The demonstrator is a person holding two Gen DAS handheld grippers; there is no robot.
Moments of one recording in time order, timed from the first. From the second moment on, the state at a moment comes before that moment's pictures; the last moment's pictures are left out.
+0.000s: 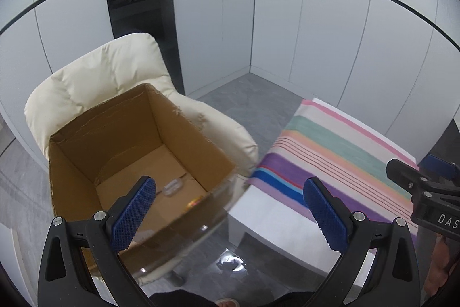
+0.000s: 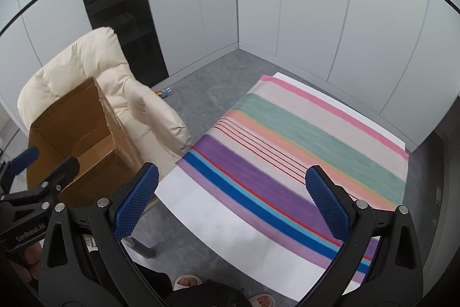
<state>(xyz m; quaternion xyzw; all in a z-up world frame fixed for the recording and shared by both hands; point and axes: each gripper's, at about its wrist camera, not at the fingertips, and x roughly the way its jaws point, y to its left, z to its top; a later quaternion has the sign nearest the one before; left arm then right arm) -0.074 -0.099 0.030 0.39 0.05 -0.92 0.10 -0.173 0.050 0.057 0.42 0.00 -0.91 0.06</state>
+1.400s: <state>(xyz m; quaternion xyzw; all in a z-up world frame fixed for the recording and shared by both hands) 0.037 0.010 0.008 0.44 0.01 -0.90 0.03 -0.004 0.152 0.036 0.47 -0.03 -0.88 -0.02</state>
